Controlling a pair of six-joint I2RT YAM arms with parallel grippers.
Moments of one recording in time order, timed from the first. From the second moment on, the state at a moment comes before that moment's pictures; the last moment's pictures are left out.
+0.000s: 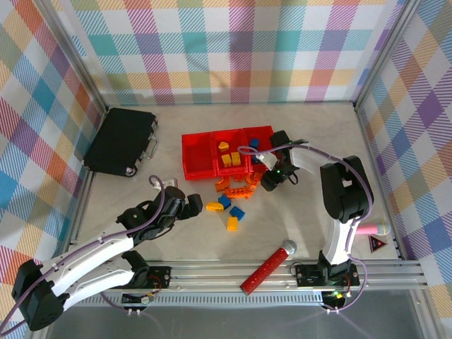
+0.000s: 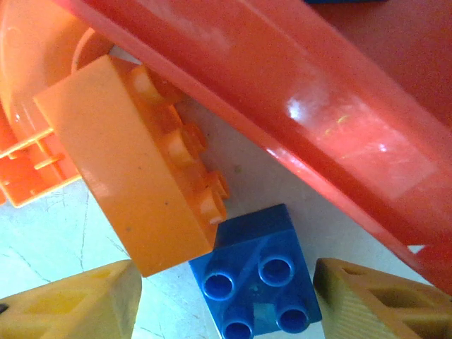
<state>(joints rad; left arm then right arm) -0.79 0.86 0.57 -0.56 -0.31 -0.86 0.36 1.89 1.25 -0.74 -0.13 -0.40</state>
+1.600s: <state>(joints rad) -0.79 0.83 0.55 -0.56 -0.31 -0.86 0.36 1.75 1.32 -0.92 -0.10 -0.26</state>
